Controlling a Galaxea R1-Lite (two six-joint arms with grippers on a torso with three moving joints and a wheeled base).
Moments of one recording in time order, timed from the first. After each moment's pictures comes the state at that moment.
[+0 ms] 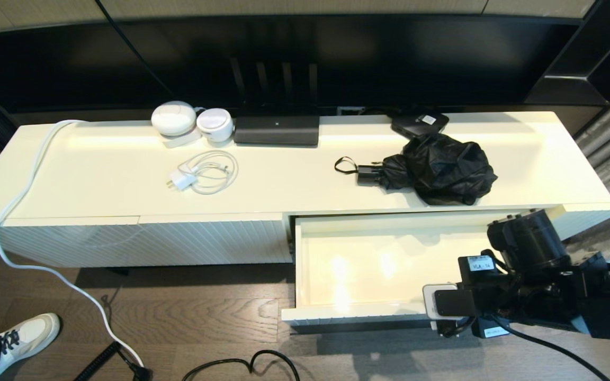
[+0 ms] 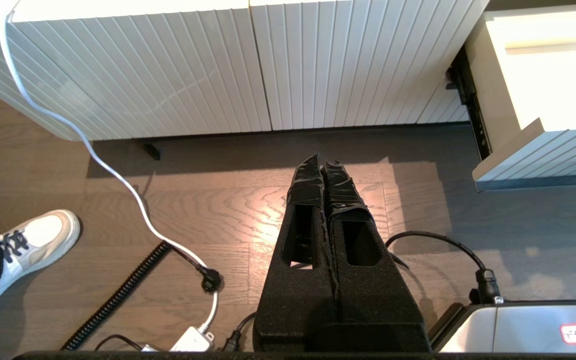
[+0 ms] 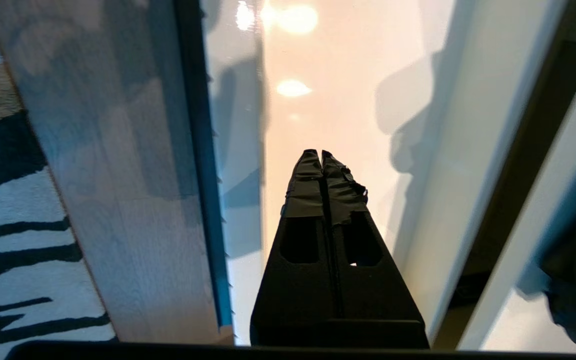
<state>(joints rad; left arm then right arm) 0.00 0.00 0.00 0.00 -0.01 0.03 0.42 1.67 -0.72 -0.17 -0.11 -1.28</state>
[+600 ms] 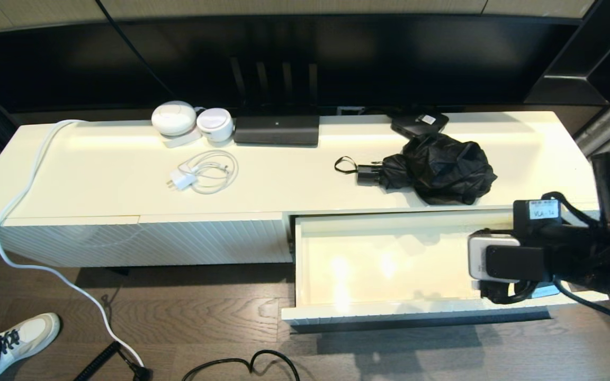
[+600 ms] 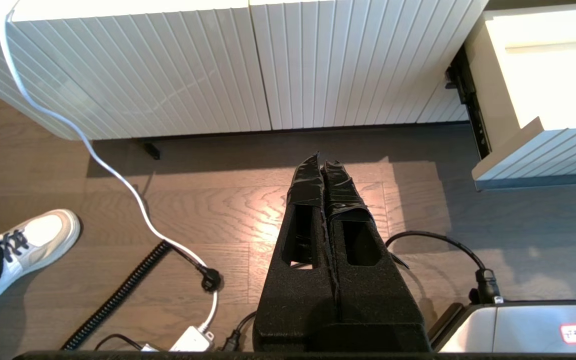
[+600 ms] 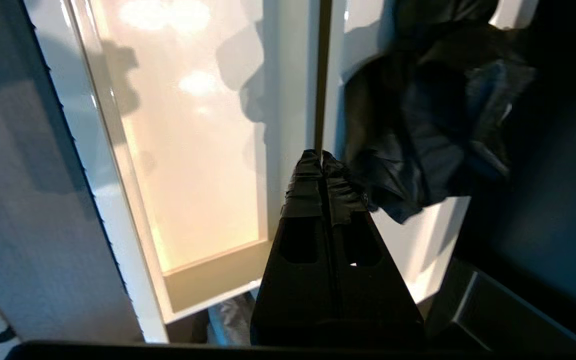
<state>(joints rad) 0.00 0.00 0.00 0.00 -0.01 0.03 0.46 1.39 -0.87 -0.02 -0.21 -1.33</state>
